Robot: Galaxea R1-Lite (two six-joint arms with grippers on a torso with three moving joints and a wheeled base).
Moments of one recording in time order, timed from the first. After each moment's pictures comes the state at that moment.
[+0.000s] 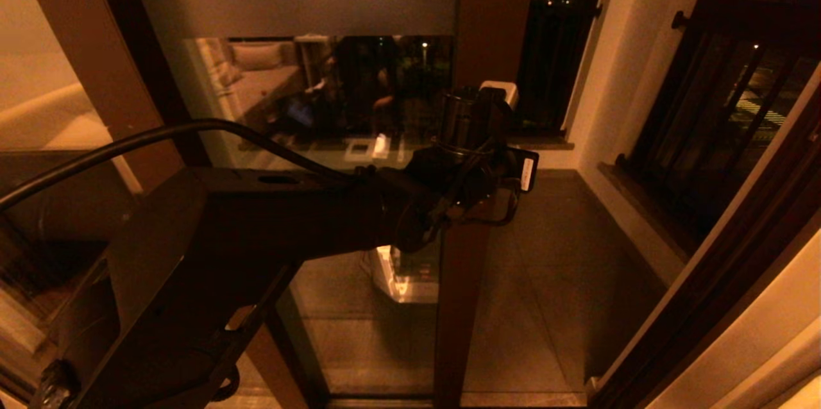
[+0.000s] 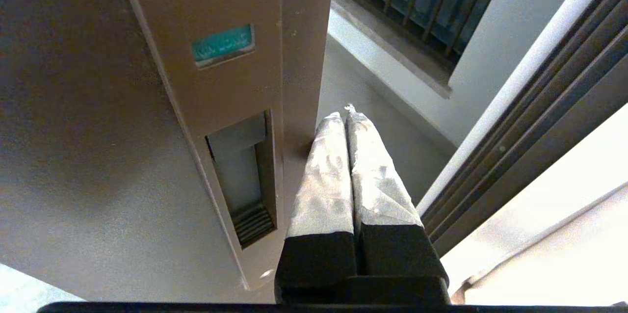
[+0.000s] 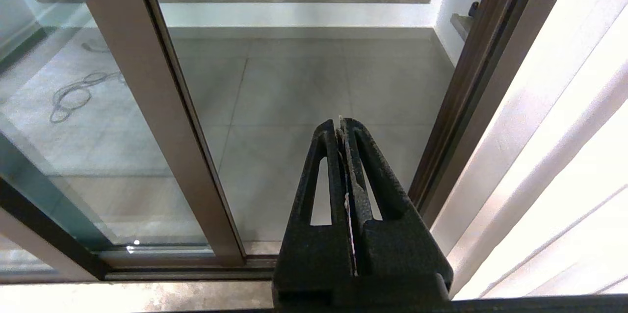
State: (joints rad) left arm -0.77 2.33 -1.96 -0.30 0.18 -0.07; right arm 0.00 0.00 0.00 0.01 0.01 -0.04
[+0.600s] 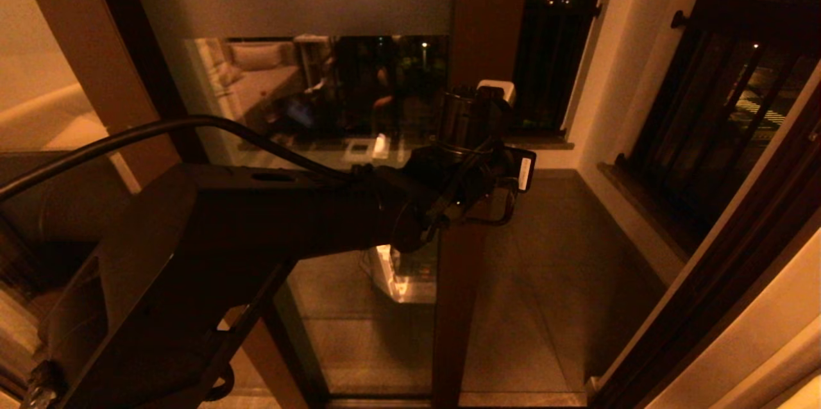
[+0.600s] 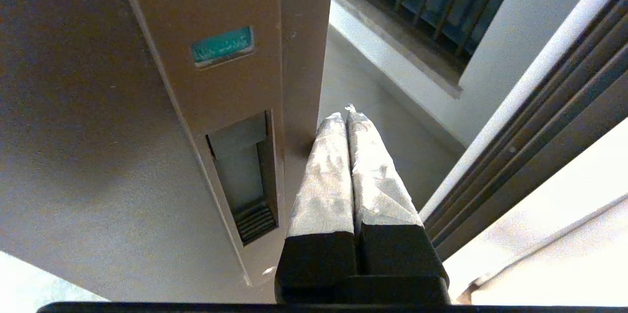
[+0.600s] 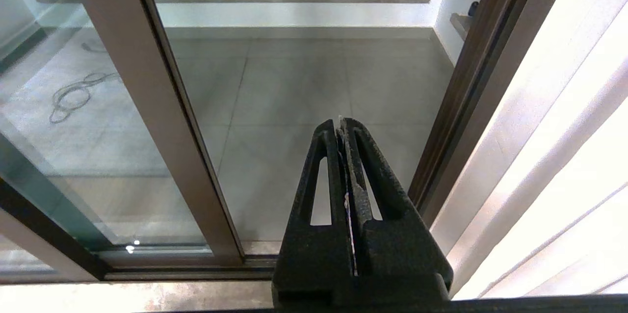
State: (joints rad) left arm -0.77 2.31 -1.94 -0.30 0.21 -0.07; right arm 0.00 0.00 0.00 0.01 0.01 -0.04
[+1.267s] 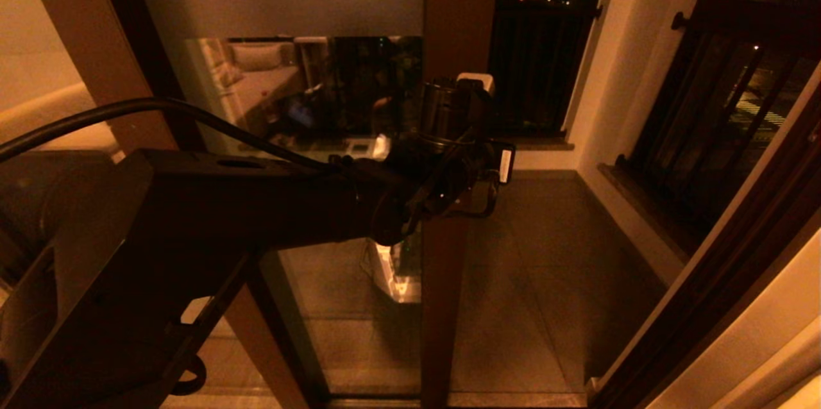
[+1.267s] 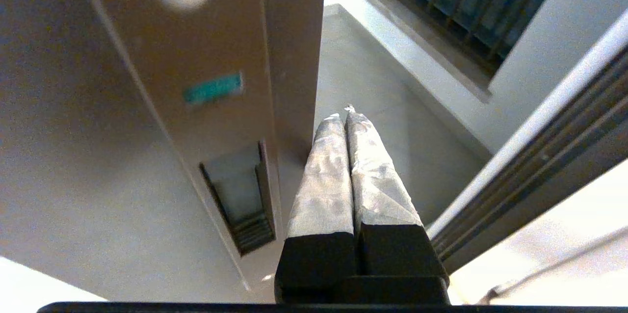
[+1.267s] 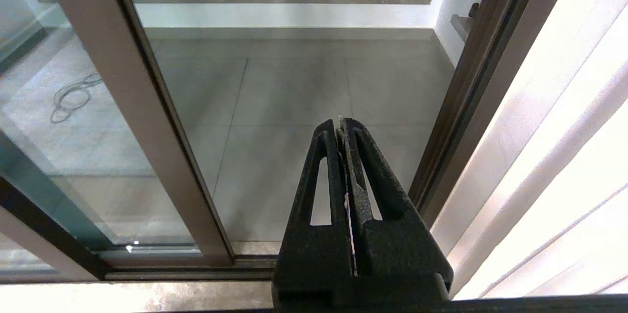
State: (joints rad) left arm -0.74 2.26 -1.88 -0.30 0.26 -0.07; right arm 0.00 0.00 0.00 0.01 0.01 -0.04
